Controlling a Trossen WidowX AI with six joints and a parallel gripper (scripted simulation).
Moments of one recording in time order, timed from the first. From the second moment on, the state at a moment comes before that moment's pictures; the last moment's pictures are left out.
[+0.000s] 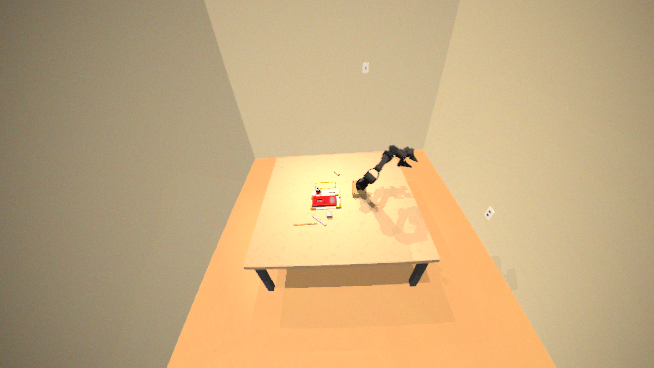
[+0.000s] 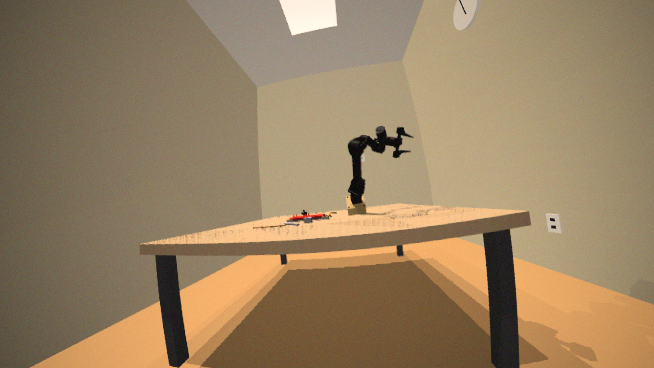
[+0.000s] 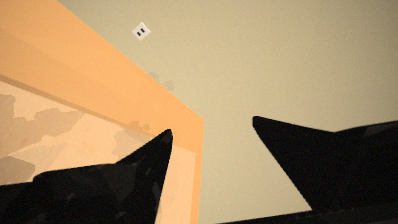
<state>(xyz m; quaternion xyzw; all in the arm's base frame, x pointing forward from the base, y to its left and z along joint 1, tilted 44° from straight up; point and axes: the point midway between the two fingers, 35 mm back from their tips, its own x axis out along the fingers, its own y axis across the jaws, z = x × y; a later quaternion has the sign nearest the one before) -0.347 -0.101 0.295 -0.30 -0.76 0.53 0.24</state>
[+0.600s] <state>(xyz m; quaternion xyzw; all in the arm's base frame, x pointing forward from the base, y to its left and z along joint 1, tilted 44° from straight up) -0.346 -0.240 0.272 -0.08 -0.76 0.64 0.10</state>
